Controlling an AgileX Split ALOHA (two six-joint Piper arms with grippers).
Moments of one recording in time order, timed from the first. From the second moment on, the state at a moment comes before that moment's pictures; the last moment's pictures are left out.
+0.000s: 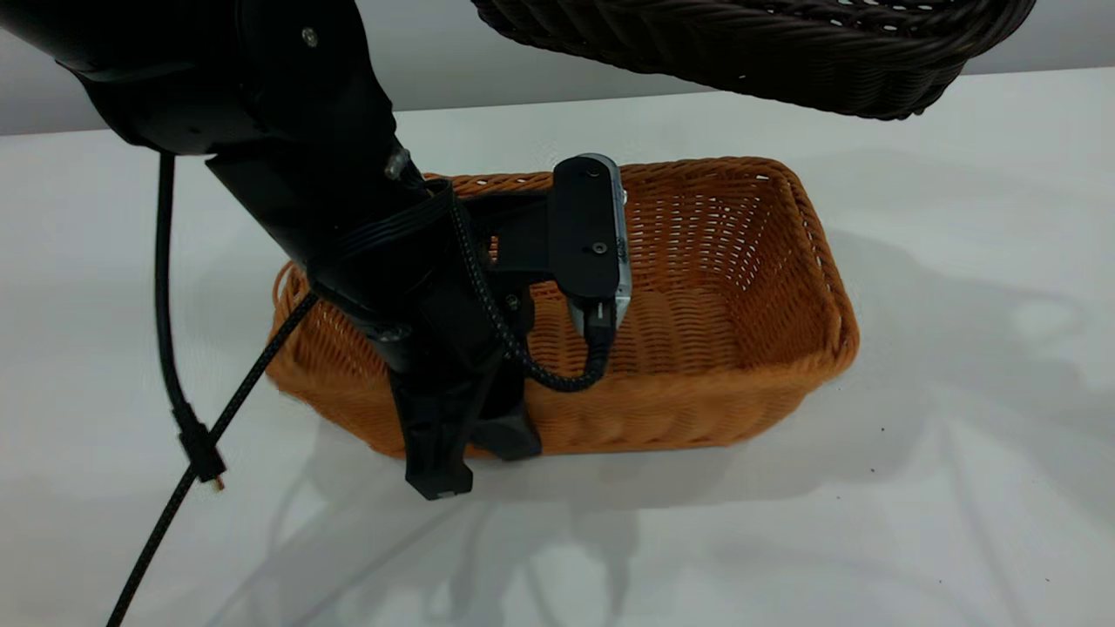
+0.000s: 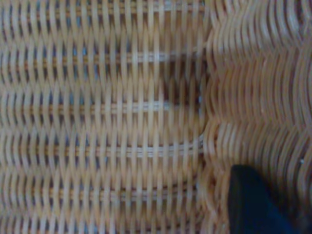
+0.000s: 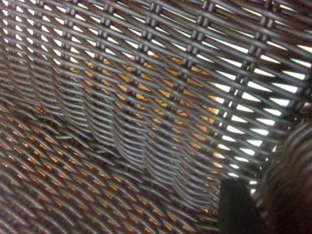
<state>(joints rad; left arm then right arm) -0.67 1.99 -0.97 -0.39 0.35 1.30 0.21 1.56 -1.19 0.25 0.82 0.22</state>
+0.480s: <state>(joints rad) -0.67 1.99 -0.97 -0.38 0.34 1.20 0.21 1.56 -1.19 0.25 0.84 0.21</state>
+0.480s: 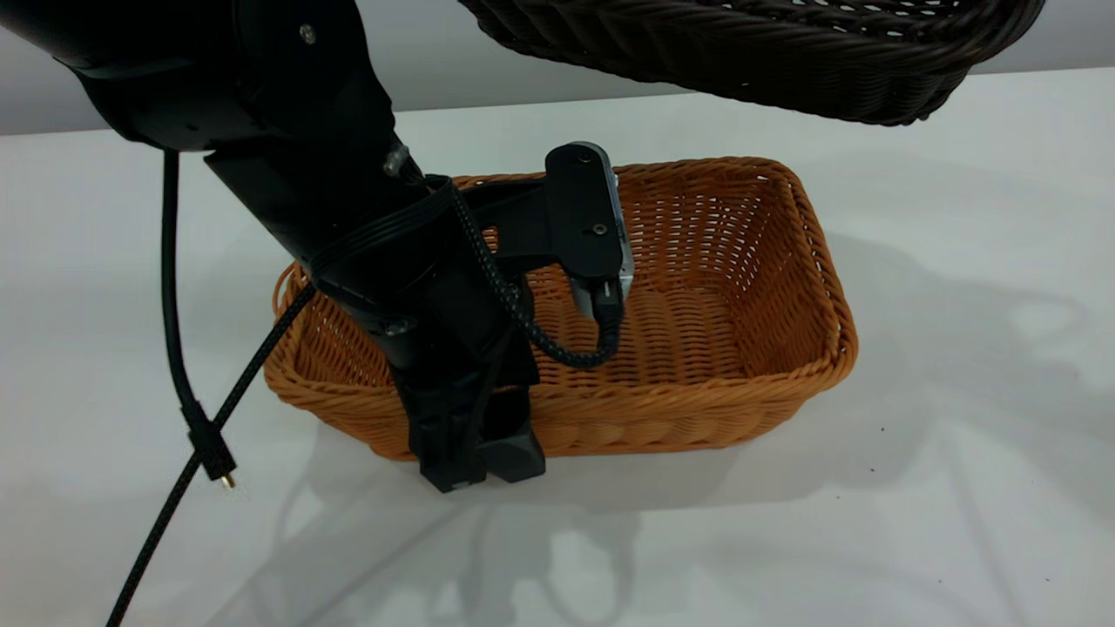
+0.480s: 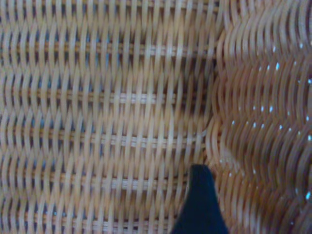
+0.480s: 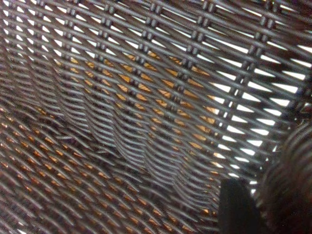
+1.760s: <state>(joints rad) -0.75 1.63 -0.97 -0.30 0.47 1.16 0.21 1.61 -1.19 0.26 0.86 0.15</state>
